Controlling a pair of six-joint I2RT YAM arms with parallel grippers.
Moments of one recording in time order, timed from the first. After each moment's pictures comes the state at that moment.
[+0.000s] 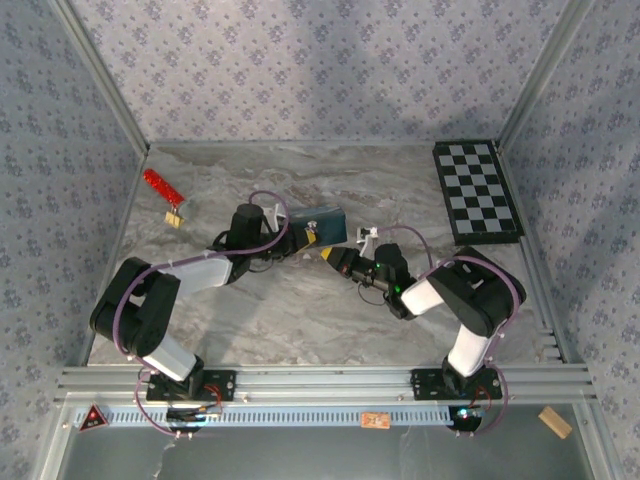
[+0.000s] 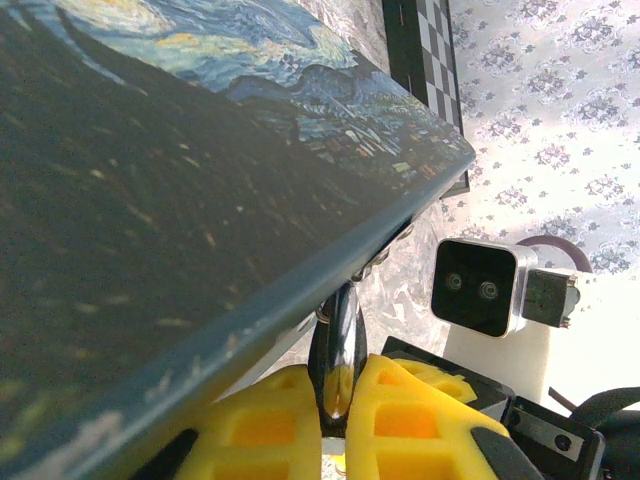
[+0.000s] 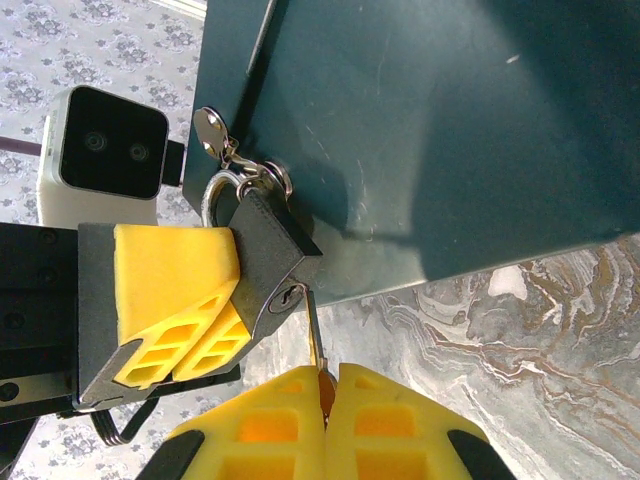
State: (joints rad) left arm -0.51 1.56 0.72 0.36 0.59 -0.96; right arm 0.66 1.74 0.43 1.14 -0.34 1.15
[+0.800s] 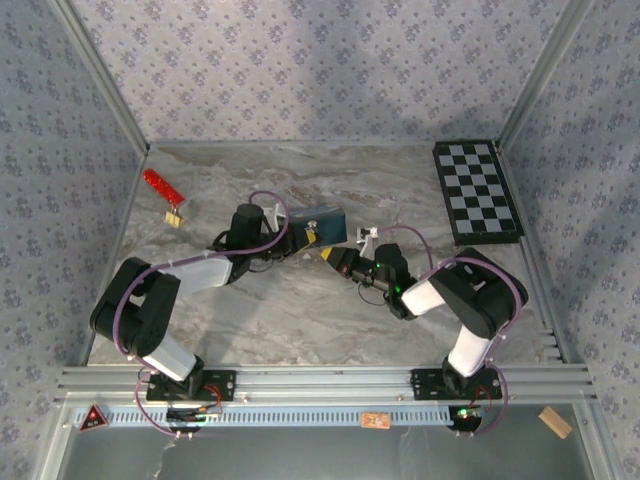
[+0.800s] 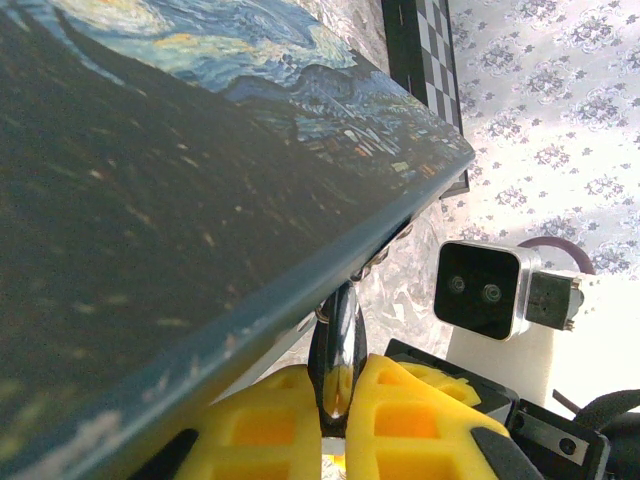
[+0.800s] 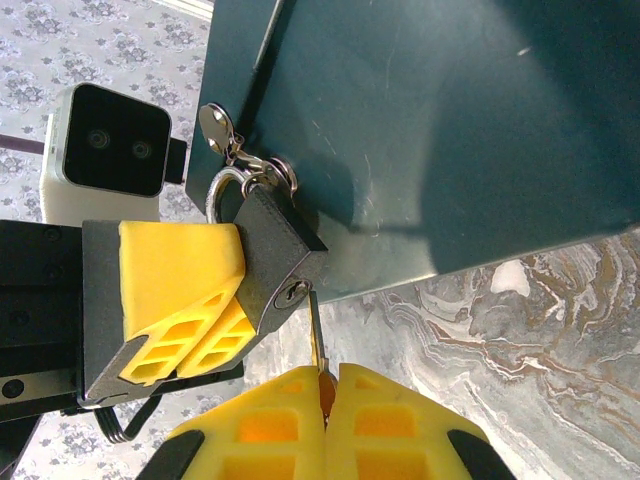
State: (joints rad) left arm -0.51 1.56 0.72 0.36 0.59 -0.96; right arm 0.66 1.72 0.43 1.12 -0.34 1.15
